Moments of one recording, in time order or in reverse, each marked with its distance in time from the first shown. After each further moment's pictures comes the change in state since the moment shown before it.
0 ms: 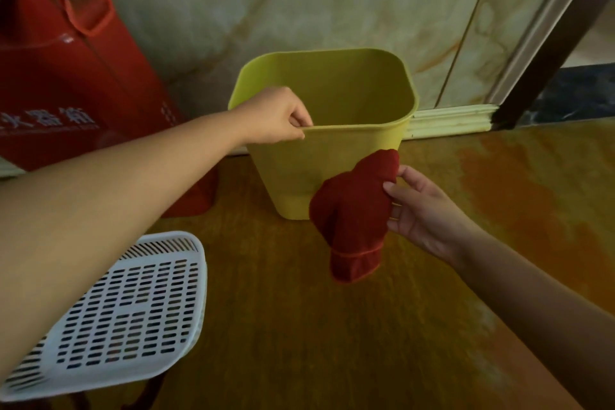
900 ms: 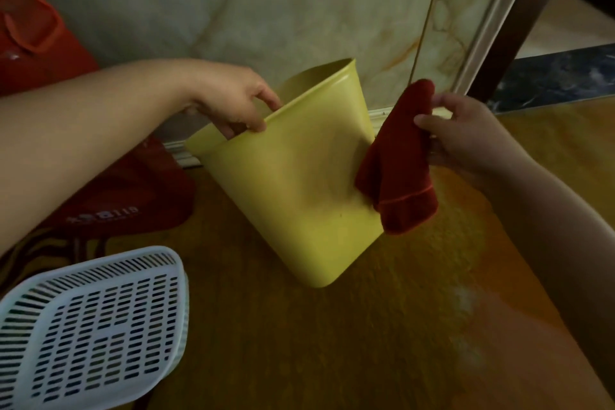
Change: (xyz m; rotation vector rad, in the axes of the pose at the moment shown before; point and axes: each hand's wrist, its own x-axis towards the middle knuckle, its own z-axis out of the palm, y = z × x) left_hand -0.002 0.028 -0.047 -0.085 -0.353 -0.188; right_hand -0.020 -0.100 0.011 -0.655 0.537 -0.144
